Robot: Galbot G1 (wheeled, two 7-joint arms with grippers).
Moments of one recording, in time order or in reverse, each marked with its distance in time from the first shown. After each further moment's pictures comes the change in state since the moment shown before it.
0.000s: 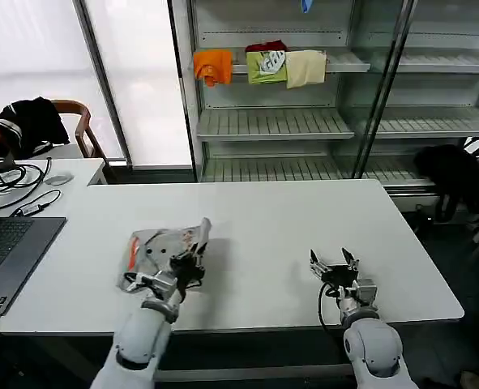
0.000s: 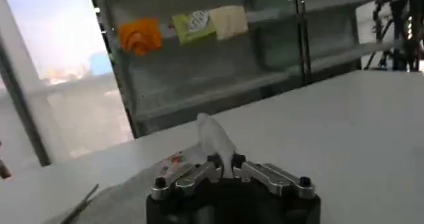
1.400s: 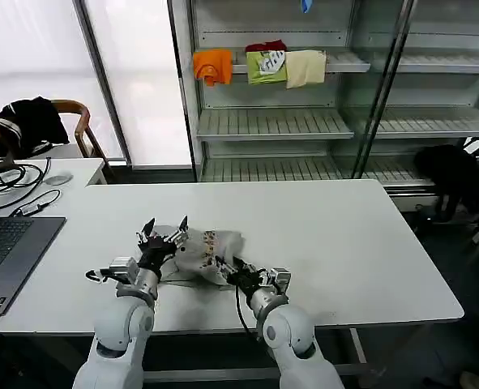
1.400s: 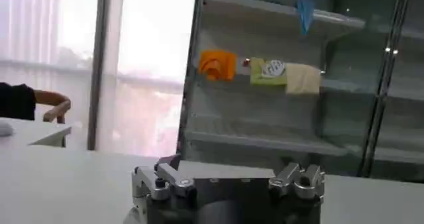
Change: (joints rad) left arm -0.009 -0.019 -0.175 -0.056 -0.321 -0.030 -0.174; right arm 0.132 0.193 -0.308 -0.108 0.387 -0.161 0.065
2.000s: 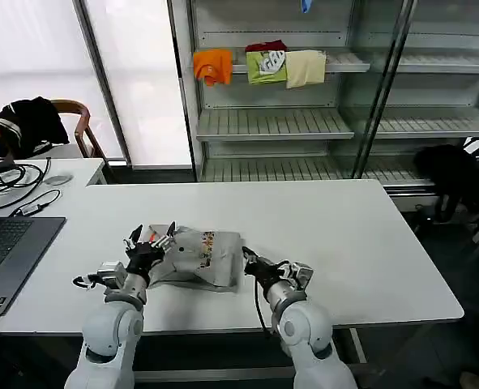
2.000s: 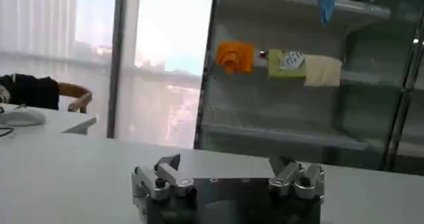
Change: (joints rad) left arm 0.026 0.008 -0.048 0.000 -0.007 0.015 -0.005; right arm -0.023 0.000 0.100 0.095 0.058 -0.013 0.063
